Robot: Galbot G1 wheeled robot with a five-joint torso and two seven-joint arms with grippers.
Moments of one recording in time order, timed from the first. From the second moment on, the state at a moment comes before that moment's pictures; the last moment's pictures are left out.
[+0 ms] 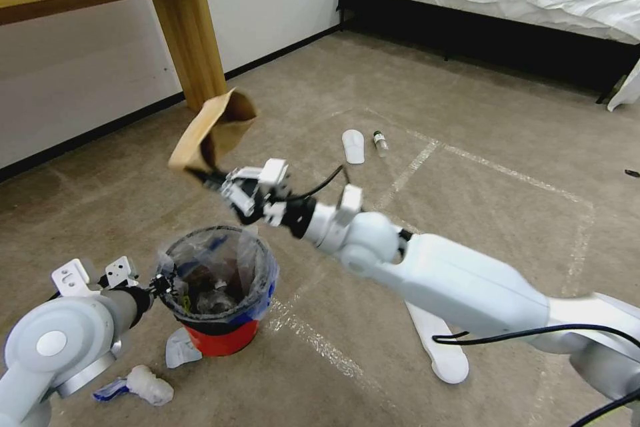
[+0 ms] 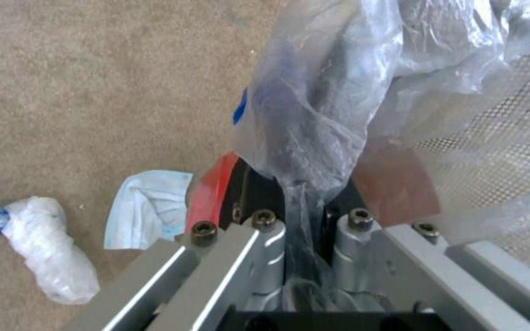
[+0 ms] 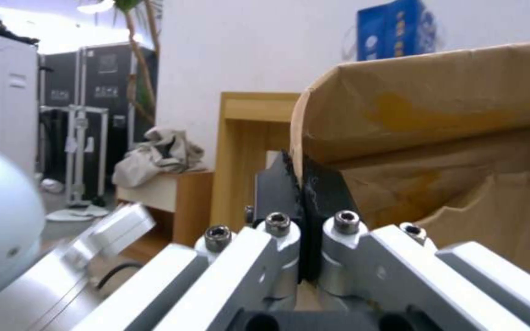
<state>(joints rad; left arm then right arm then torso) 1.39 -0.81 -0.68 -2.28 -1.78 0.51 -1.11 -0.22 1.10 -0.71 1.75 0.88 0.32 -0.26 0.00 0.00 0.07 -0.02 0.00</state>
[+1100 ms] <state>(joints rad) 1.38 -0.82 -0.68 -2.28 -1.79 0.50 -1.11 -0.33 0.97 -0.79 1.73 0.76 0.35 -0.28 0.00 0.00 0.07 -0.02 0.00</state>
